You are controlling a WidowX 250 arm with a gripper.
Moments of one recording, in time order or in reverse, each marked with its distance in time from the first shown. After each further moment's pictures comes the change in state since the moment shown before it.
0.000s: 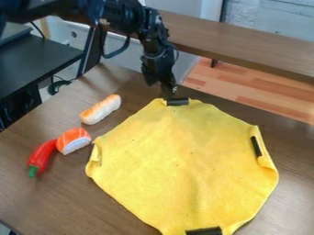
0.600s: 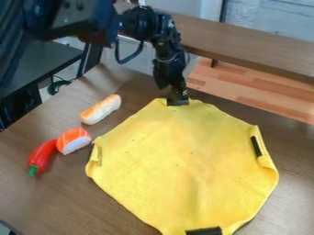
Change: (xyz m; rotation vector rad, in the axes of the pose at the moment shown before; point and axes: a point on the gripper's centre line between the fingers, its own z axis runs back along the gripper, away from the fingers) arm 0.016 -0.015 -0.018 -0.043 0.015 -0.042
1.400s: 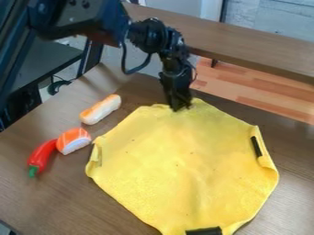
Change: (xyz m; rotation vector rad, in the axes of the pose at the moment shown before) arm -0.011 -0.027 -0.015 0.024 0.033 -0.025
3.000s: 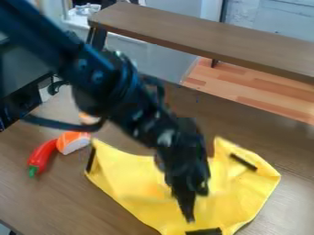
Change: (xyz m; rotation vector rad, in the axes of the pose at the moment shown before) arm -0.122 -0.216 0.129 -0.049 -0.160 -0.465
